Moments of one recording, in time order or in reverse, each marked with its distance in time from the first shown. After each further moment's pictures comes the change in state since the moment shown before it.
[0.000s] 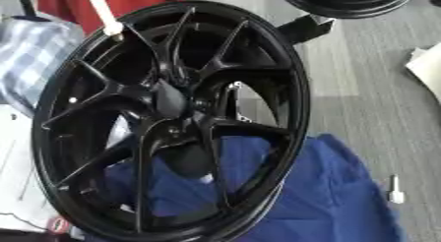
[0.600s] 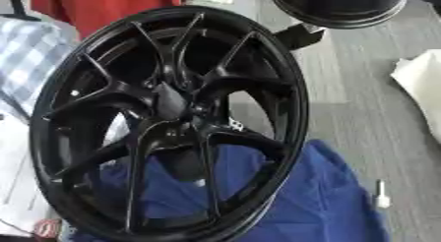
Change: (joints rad) left arm 0.303 0.145 0.291 0.206 0.122 -0.119 0.147; right arm 0.065 -0.036 -0.090 -0.008 -0.031 -0.046 -0.085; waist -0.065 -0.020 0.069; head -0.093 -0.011
